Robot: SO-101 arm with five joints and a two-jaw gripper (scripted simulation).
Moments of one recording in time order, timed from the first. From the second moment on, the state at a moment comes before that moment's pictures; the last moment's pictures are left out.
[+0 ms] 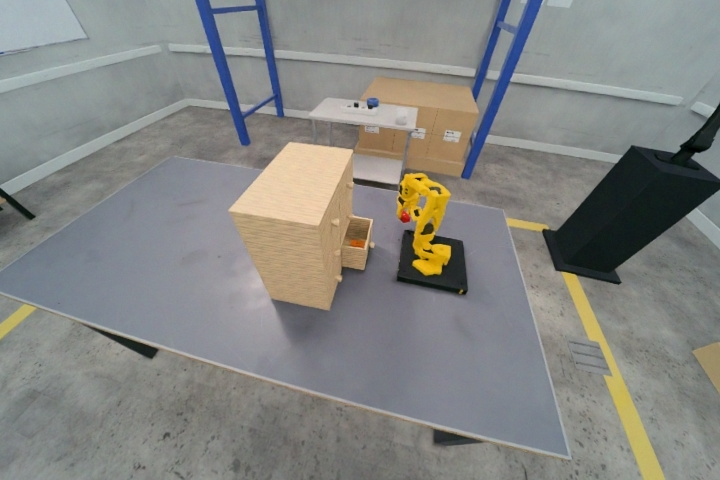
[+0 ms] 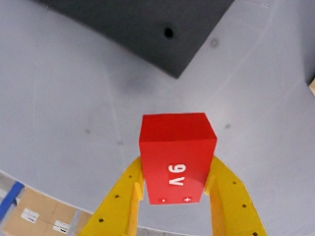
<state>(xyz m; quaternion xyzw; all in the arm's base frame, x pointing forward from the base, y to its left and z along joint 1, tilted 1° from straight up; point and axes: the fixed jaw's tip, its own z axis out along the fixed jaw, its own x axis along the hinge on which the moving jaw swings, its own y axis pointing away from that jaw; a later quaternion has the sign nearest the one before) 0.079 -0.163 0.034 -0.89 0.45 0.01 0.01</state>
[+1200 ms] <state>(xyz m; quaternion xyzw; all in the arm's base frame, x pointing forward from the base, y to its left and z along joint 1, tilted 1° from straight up) 0.078 -0.153 0.033 -0.87 0.49 0.00 0.00</state>
